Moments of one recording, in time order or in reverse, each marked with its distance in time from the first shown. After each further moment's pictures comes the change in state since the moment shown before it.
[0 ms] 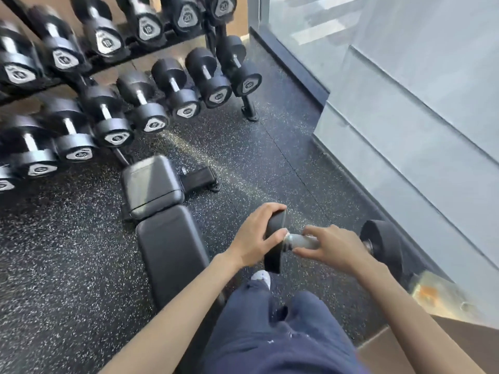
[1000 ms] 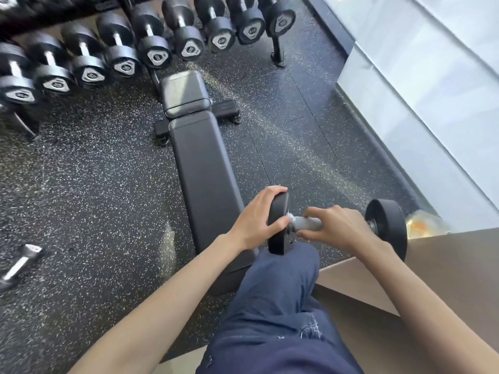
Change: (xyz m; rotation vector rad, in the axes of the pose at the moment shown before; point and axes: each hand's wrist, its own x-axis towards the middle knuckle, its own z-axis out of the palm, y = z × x) left_hand -0.362 0.094 0.157 0.026 0.093 -0.084; right_hand -0.313 -0.054 0.196 -0.123 0.059 -0.169
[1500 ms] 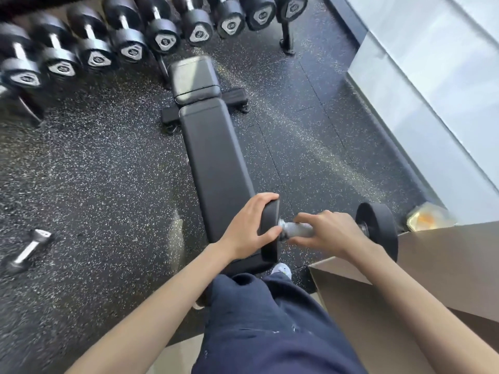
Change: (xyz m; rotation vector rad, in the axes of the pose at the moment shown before) left_hand -0.070 -0.029 -0.030 0.005 0.001 -0.018; right_hand -0.007 -0.067 0.022 -0.043 -0.046 -0.091
